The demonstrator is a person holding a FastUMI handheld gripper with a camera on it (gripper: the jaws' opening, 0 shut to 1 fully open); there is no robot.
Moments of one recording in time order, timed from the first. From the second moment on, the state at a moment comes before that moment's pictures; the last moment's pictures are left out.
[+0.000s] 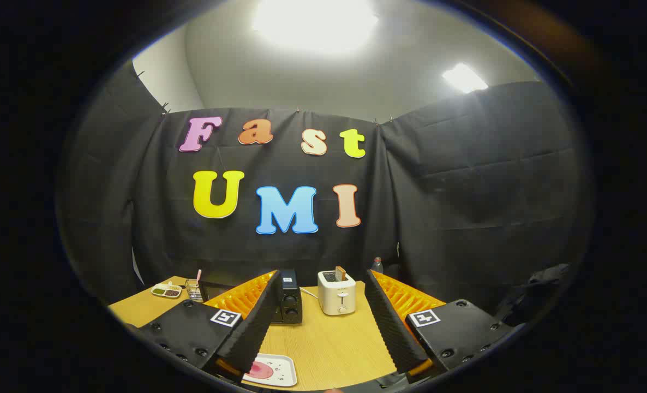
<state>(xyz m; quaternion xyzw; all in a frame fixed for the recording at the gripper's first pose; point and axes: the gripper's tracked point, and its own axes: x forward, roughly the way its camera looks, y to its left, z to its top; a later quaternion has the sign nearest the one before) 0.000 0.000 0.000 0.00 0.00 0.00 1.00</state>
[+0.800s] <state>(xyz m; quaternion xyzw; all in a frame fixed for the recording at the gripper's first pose) -0.010 0.023 0.013 0.01 -0.01 0.01 1.00</state>
